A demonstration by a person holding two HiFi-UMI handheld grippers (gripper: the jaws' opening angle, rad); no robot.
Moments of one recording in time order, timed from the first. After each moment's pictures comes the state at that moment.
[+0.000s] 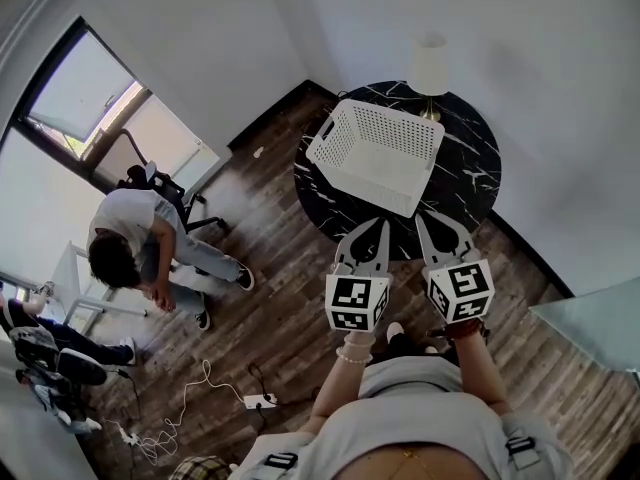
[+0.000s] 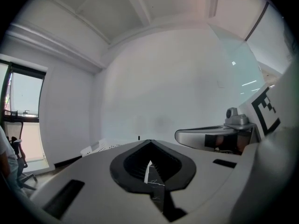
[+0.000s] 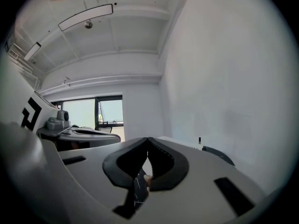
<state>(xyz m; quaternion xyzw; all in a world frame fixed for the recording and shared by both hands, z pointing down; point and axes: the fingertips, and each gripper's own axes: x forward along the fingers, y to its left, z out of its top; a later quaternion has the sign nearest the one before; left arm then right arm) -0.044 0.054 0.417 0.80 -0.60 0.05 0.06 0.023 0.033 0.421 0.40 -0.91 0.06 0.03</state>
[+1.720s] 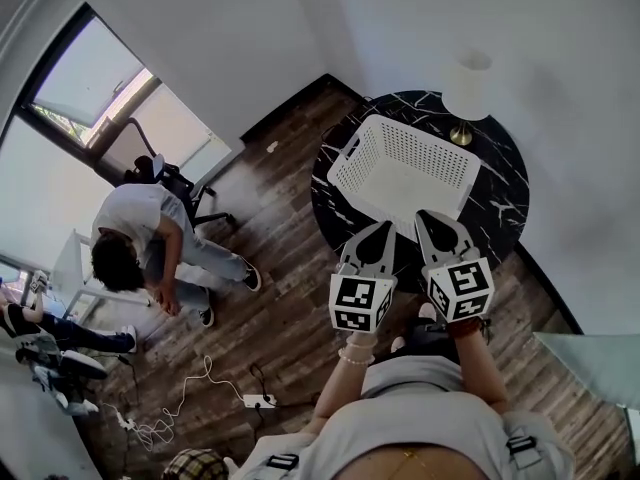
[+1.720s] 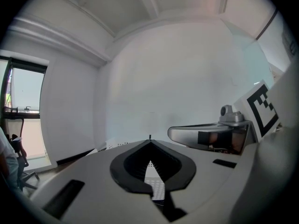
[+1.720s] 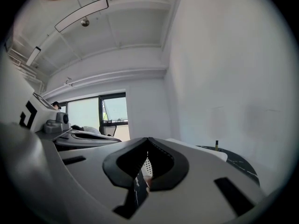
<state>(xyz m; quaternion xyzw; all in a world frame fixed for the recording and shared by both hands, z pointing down) -0.110 -0.047 0.431 0.78 -0.61 0.06 0.08 -0.059 -0.075 0.429 0.35 -0.93 0.08 0.04</state>
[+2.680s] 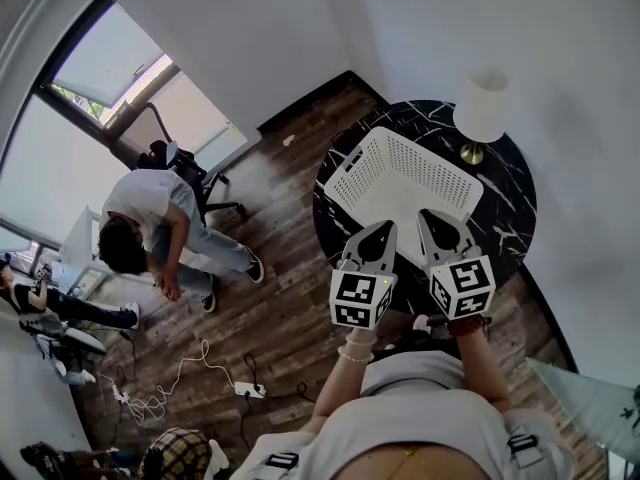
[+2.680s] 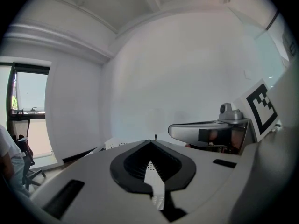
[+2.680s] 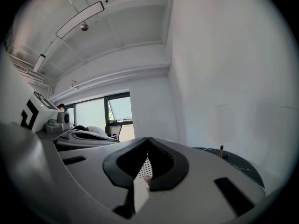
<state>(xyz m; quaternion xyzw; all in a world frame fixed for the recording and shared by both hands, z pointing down) -0.096 -0.115 0.437 0.75 -0.65 0.08 0.10 -0.046 -0.149 0.434 0.30 -0.95 0.08 0.05</state>
